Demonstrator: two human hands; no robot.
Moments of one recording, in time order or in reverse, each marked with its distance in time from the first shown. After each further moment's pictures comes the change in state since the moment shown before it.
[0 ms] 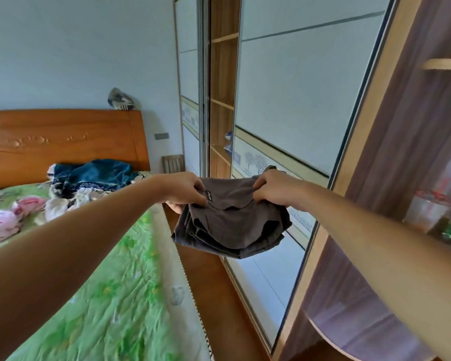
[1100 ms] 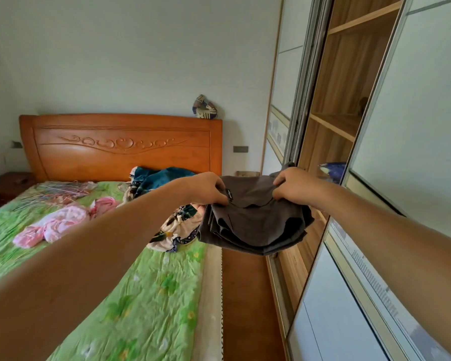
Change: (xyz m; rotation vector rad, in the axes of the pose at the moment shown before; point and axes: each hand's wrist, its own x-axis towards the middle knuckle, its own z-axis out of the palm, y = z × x) left_hand 0.336 -0.156 -0.201 -0.044 0.297 -0.207; right_hand 0.481 -0.118 0.018 -0.109 -0.155 -0.346
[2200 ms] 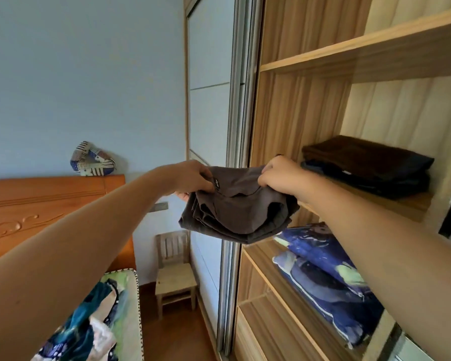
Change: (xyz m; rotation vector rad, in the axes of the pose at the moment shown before) left_hand 0.528 0.095 -0.155 -0.088 -0.061 0.298; right_hand 0.438 0.094 -0.188 0.049 0.422 0.291
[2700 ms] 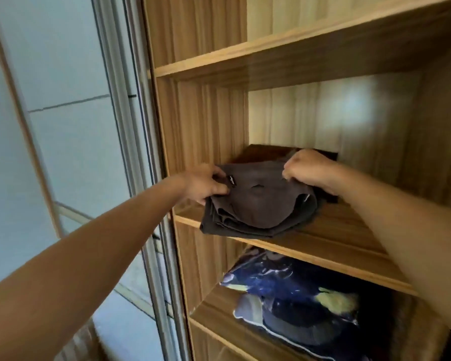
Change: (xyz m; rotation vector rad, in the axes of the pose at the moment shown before) left_hand 0.286 0.107 0.042 -0.093 -0.383 0.517; right_hand 0.124 0.101 -0.099 0.003 0.435 0.426
